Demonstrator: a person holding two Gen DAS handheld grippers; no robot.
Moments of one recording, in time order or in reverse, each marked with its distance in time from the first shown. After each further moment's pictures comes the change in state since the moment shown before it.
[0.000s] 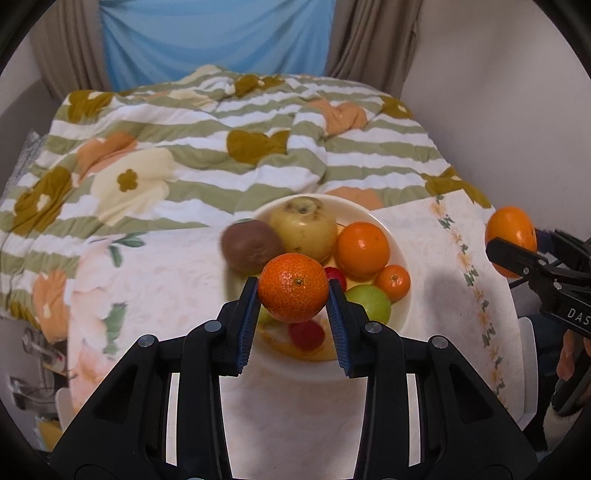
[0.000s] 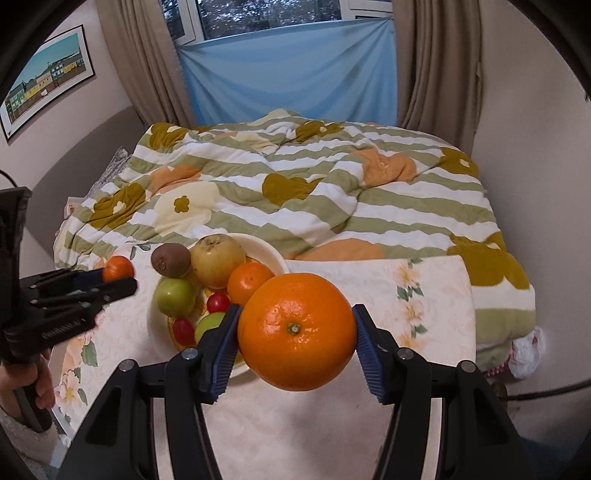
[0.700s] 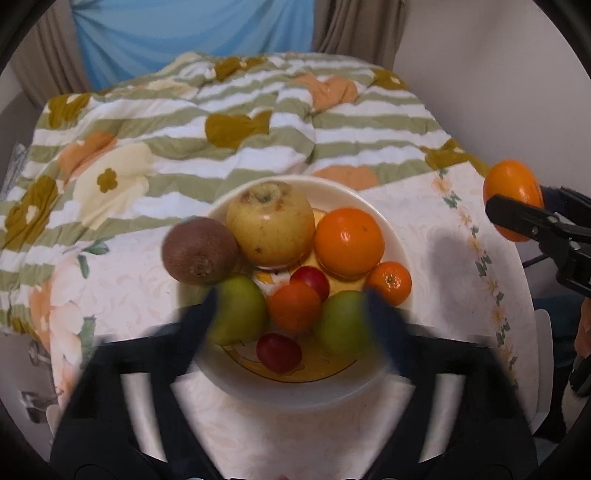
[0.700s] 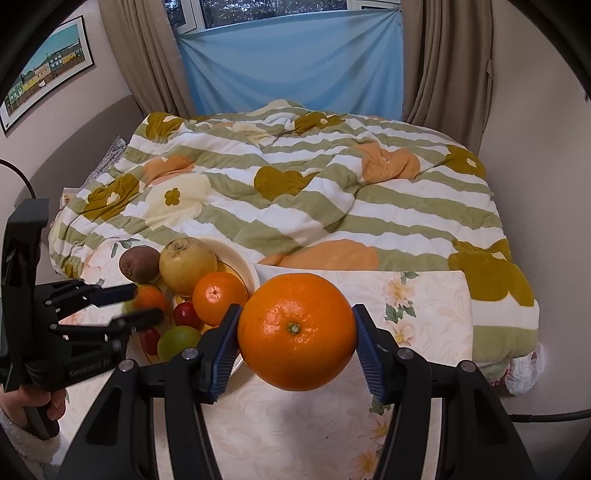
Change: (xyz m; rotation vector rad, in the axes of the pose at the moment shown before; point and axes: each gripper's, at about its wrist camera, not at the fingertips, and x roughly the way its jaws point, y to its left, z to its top) left arm 0.036 -0.026 0.005 0.064 0.042 0.015; right arm 0.026 -0.024 0.013 -0.011 0.029 0.005
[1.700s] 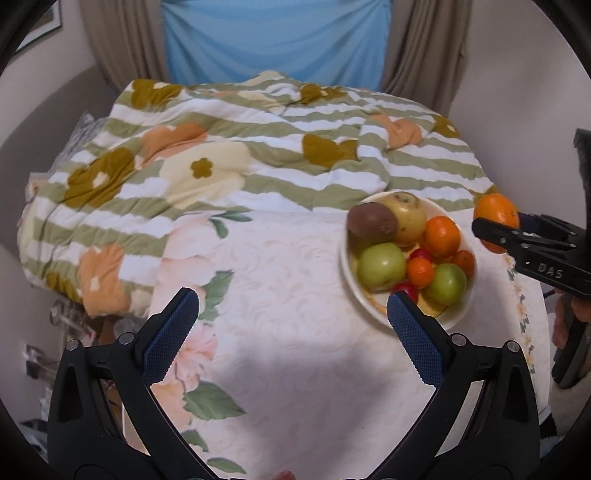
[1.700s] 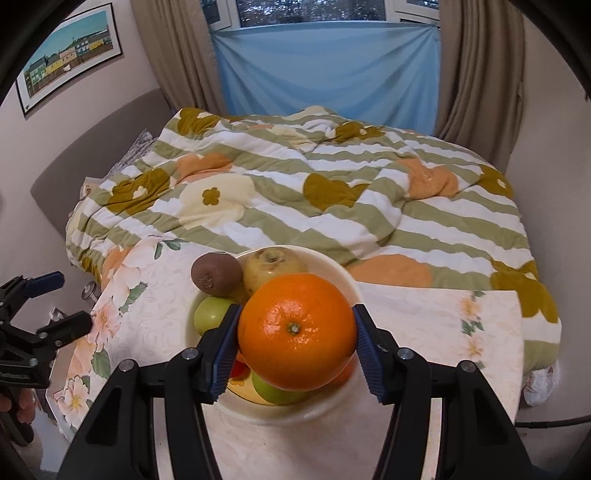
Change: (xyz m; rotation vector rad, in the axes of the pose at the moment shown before) left arm -0.098 0.121 -0.059 -0.171 -0.091 0.141; right arm 0.022 0.097 0.009 -0.069 -0.007 0.068
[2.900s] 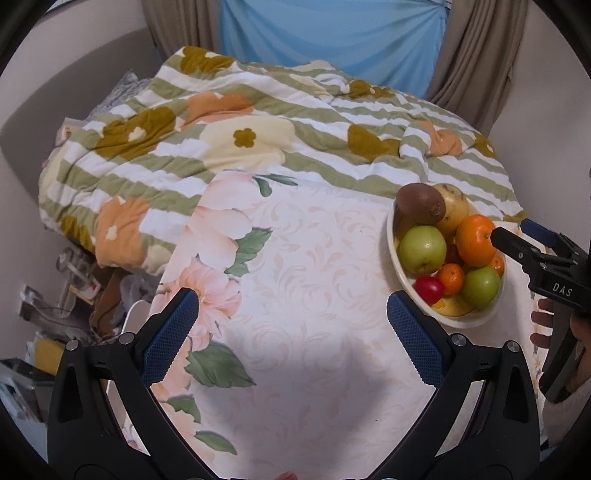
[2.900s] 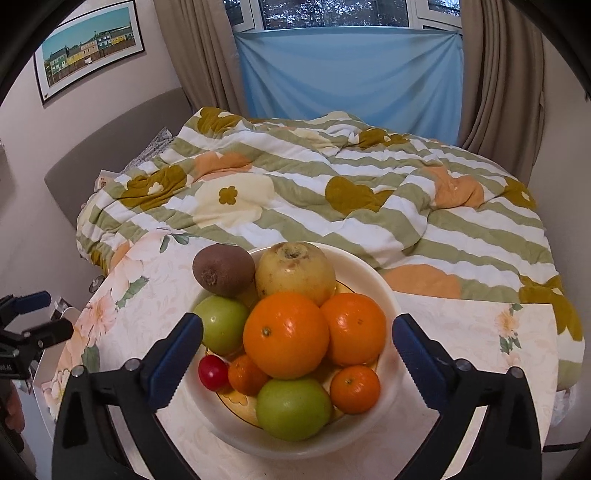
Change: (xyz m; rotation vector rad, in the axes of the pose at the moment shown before) left arm 0.008 0.020 -0.037 -0.175 0.015 0.090; right arm 0.023 0.004 -0.011 -0.059 -0.068 0.053
